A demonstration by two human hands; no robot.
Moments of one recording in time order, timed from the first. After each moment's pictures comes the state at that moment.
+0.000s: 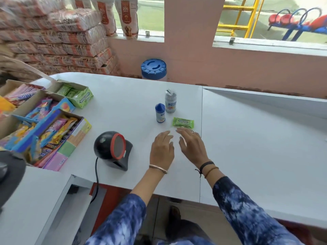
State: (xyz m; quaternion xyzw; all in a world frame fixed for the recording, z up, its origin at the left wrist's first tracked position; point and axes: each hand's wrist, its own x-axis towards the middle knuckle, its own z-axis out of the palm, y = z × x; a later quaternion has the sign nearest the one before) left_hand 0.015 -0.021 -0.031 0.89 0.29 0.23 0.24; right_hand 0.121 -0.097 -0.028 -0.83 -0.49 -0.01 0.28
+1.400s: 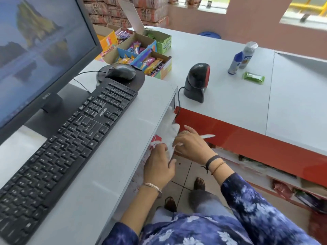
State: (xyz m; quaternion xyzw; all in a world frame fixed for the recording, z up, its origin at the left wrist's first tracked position) left_hand -0.388 -0.112 -0.001 0.82 0.48 0.10 0.29; right_hand -0.221 -0.119 -0.026 -0.68 -0.71 0.12 0.14
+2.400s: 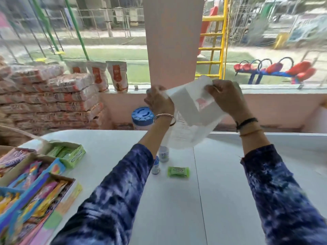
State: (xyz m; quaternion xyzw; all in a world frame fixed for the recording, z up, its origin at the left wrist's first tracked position) left_hand 0.178 0.075 0.211 0.71 0.36 0.41 0.45; right_hand 0.275 -0.073 0.237 -0.82 -0.40 -0.17 0.38
